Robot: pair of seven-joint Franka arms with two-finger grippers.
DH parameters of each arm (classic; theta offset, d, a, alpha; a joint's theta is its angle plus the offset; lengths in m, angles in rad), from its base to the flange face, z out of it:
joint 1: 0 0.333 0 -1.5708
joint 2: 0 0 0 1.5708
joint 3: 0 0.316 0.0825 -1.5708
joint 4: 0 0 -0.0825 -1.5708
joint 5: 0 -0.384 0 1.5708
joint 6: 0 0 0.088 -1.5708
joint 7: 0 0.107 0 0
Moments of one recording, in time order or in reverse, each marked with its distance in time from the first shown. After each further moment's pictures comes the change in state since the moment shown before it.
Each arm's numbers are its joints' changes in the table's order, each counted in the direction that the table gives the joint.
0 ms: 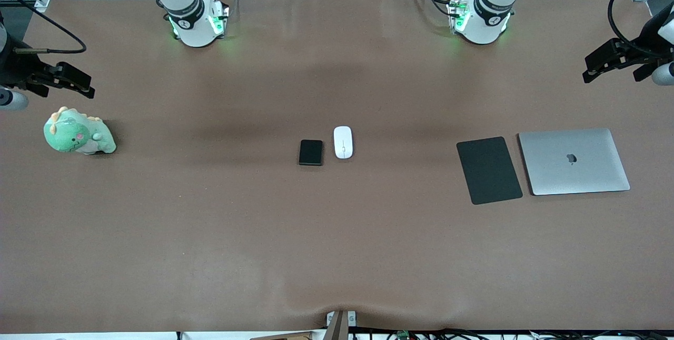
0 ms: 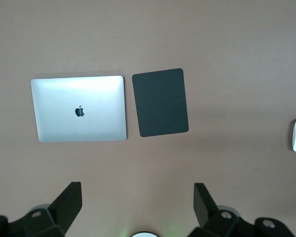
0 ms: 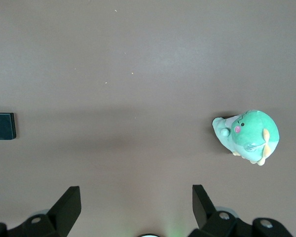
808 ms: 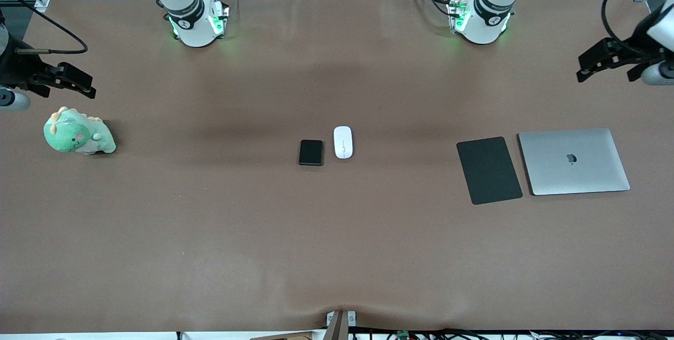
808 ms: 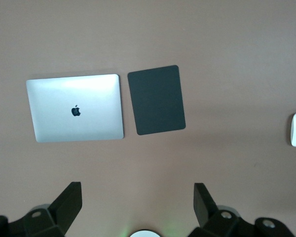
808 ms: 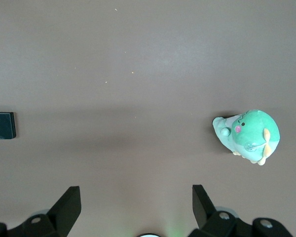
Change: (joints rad) left arm -0.002 0.010 -0.053 0.000 0.000 0.011 0.000; right arm 0.000 0.002 0.000 0.000 0.000 0.002 0.000
